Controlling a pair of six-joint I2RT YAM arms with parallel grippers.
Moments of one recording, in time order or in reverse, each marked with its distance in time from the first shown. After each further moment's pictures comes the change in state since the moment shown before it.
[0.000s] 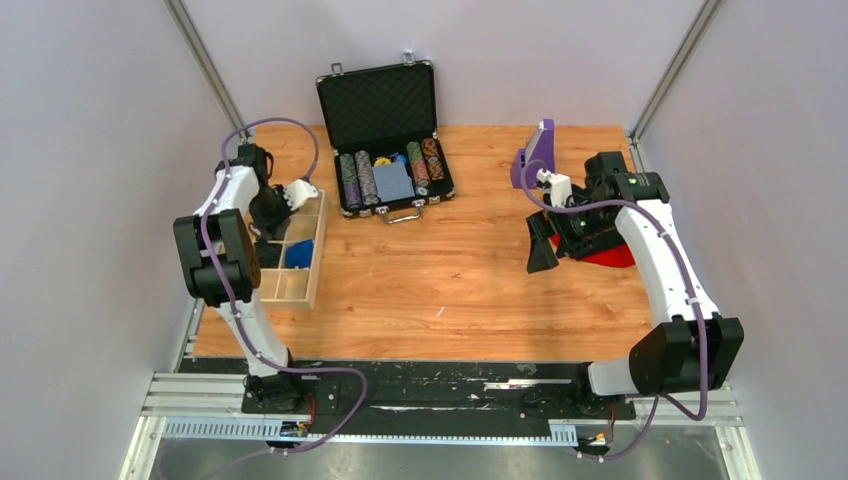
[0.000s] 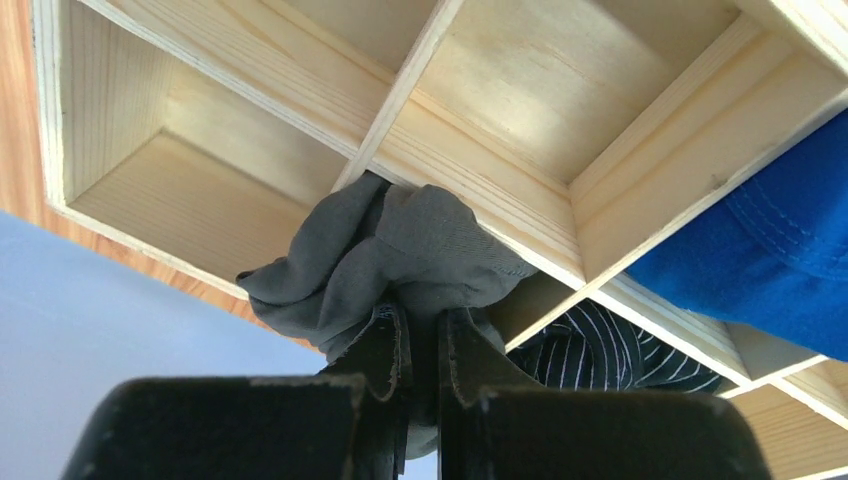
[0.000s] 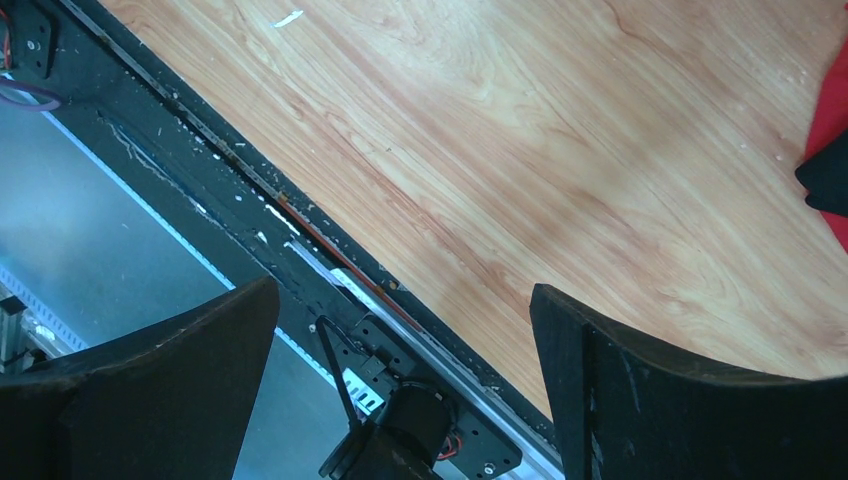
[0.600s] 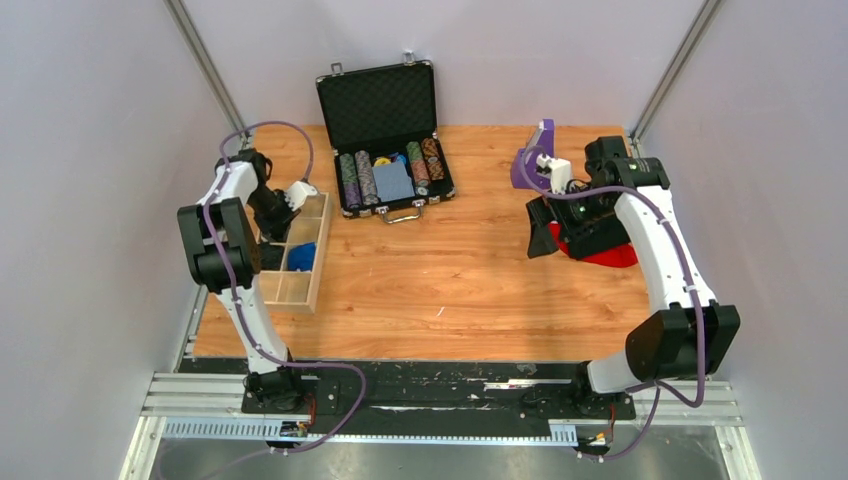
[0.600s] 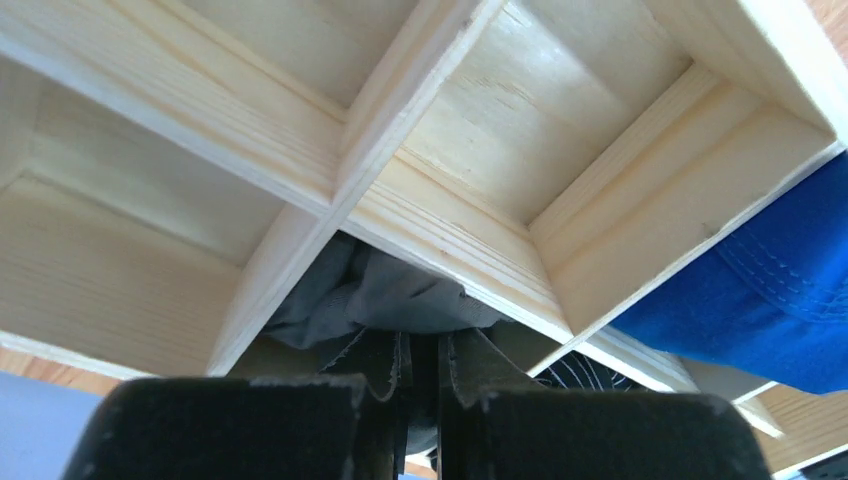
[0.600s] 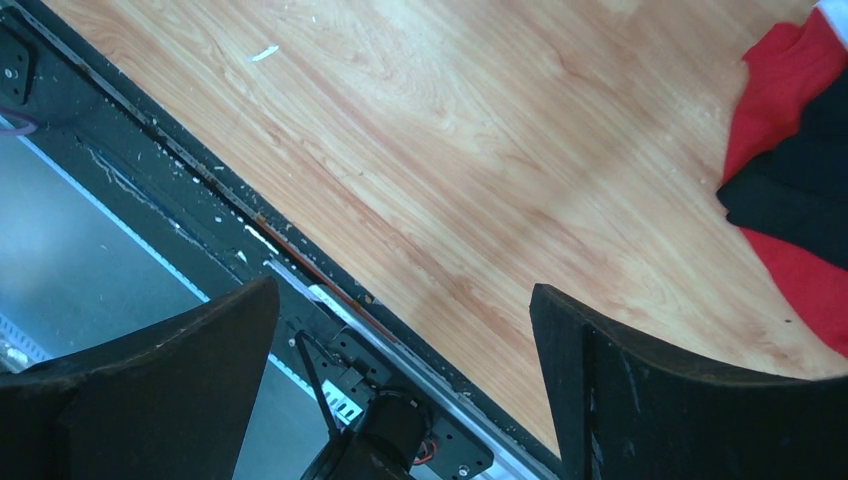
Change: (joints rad) left arm 0.039 0.140 0.126 -0.172 0.142 -0.048; right arm 0.000 0.063 0.107 -0.004 0.040 0.000
